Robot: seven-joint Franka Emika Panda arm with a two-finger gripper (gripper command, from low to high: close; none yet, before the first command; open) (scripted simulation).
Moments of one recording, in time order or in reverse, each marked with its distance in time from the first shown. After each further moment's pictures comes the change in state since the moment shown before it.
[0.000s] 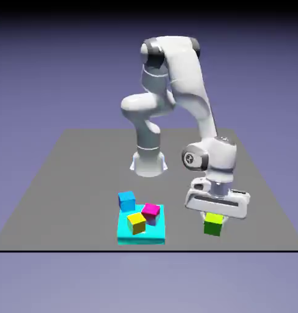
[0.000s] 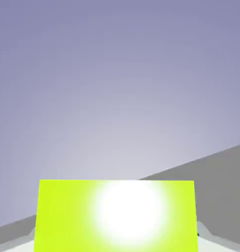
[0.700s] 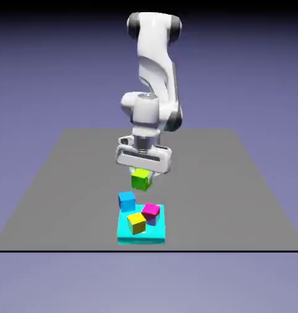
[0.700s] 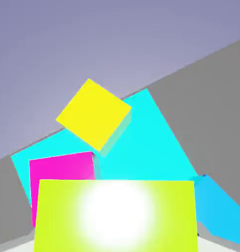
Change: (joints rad) arm -0.761 -0.691 0.329 -0.549 0.519 -0.058 -0.753
